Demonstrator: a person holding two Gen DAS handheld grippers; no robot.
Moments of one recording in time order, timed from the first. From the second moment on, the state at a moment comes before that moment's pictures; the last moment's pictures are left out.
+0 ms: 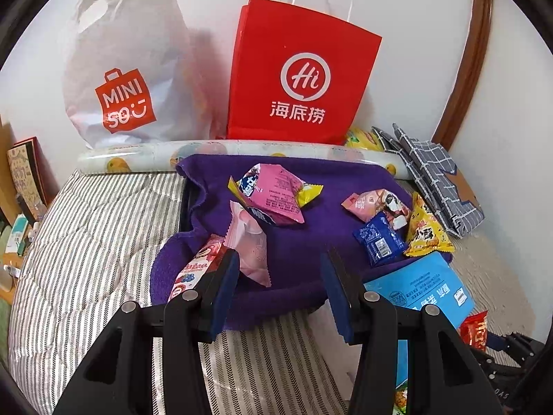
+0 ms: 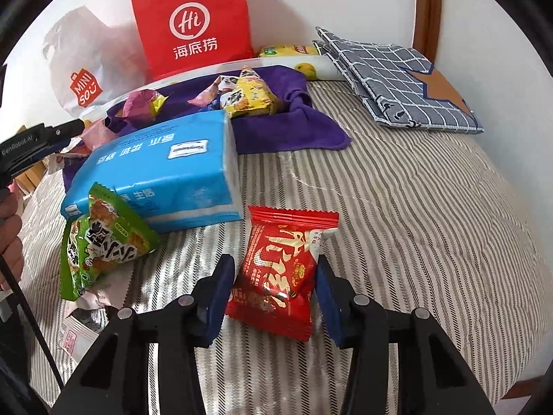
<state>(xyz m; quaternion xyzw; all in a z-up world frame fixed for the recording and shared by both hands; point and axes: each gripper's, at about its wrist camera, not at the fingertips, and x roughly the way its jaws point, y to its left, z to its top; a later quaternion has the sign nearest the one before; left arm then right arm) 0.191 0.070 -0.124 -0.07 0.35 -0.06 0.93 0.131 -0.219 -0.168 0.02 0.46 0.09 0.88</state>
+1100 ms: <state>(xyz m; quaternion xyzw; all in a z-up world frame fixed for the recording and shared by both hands) 0.119 0.048 -0.141 -0.08 0.39 -0.16 0.90 0.153 -0.240 -0.176 0.02 0.44 0.10 0.89</state>
